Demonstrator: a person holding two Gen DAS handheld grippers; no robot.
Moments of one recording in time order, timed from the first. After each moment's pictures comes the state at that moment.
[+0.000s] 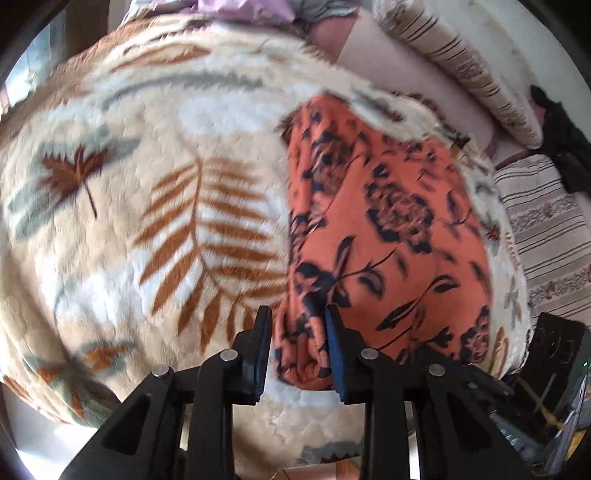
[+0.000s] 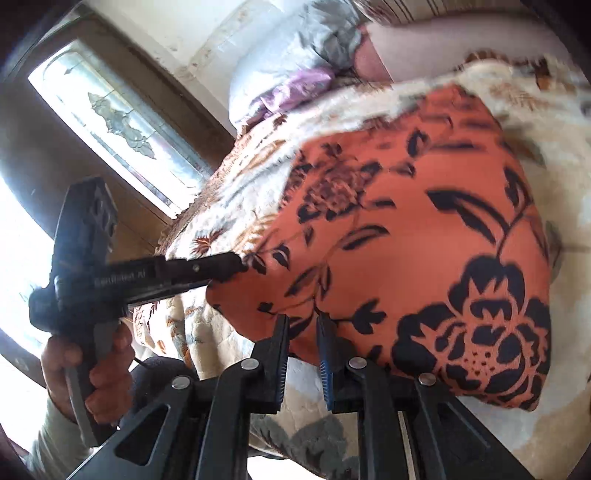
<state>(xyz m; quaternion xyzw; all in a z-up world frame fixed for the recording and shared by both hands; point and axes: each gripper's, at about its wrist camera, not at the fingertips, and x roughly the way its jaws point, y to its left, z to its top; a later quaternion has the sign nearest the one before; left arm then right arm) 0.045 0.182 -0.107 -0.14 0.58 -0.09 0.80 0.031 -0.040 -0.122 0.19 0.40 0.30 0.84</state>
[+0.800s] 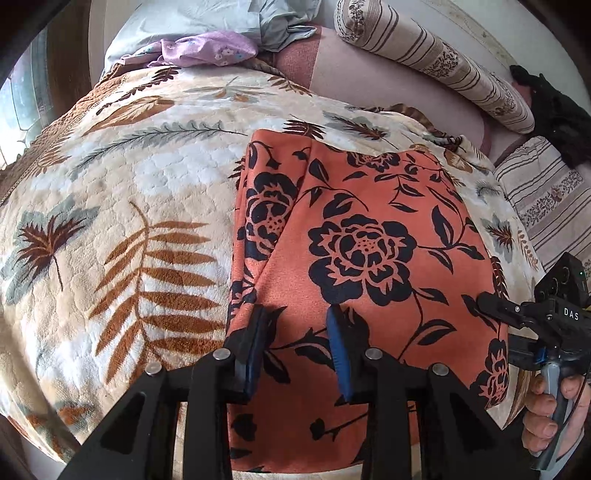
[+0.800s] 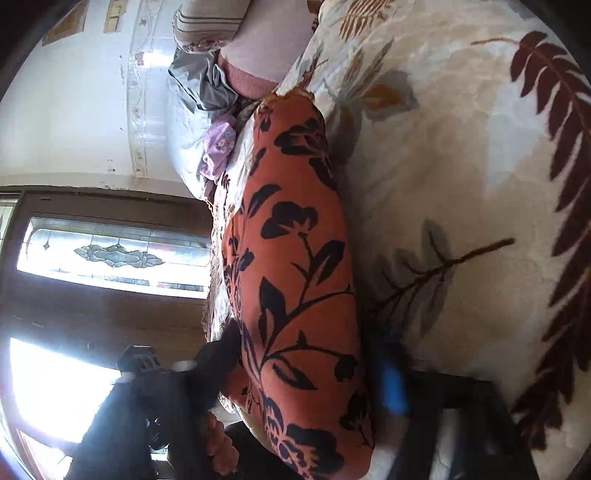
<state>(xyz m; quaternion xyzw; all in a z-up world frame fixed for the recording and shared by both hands) 0.060 0.128 -0.092 -0.06 0.49 -0.10 0.87 0.106 -0.168 -0.153 0.43 0.44 0.27 0.74</state>
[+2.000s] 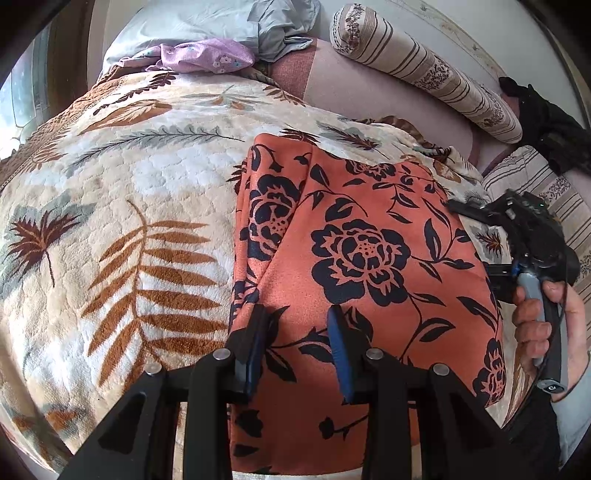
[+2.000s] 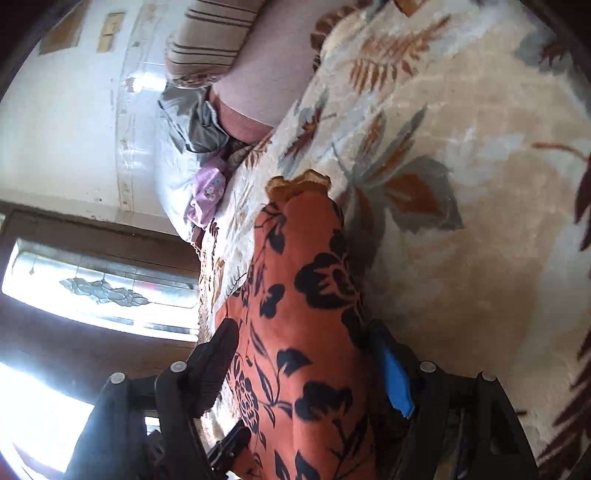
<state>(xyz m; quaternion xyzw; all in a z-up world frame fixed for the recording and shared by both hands) 0.054 0.138 -0.097 -0.09 0.46 -0.12 0.87 0.186 -0.177 -0.133 0.45 0.41 0.23 0.76</state>
